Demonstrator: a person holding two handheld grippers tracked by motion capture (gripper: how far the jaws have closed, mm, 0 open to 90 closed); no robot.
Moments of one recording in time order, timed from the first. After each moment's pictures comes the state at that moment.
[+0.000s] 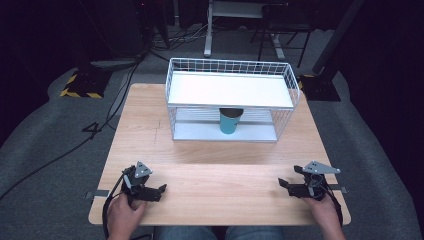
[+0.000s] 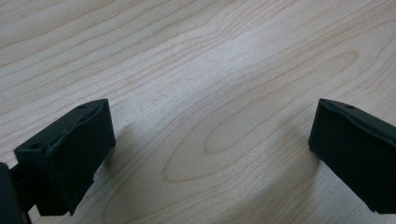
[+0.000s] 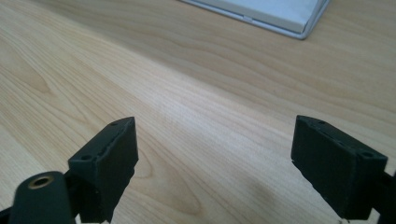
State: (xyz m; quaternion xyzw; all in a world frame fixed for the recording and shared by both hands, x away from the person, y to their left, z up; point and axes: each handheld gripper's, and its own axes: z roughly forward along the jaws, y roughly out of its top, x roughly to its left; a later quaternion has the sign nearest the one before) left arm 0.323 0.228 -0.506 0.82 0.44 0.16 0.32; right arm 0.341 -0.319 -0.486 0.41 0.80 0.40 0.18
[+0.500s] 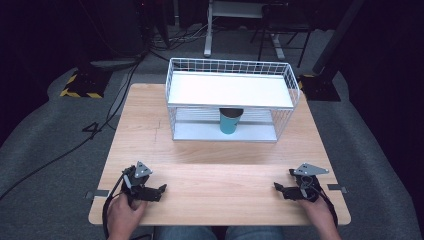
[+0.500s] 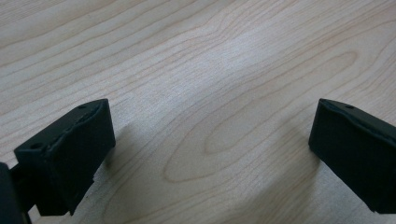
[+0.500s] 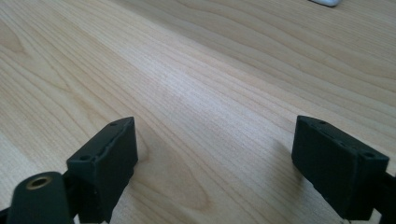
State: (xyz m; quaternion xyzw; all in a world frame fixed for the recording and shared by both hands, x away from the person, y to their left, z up) left arm 0.323 0.228 -0.505 0.82 0.44 0.16 0.32; right arm 0.345 -0.309 -0.504 0.40 0.83 0.36 0.18
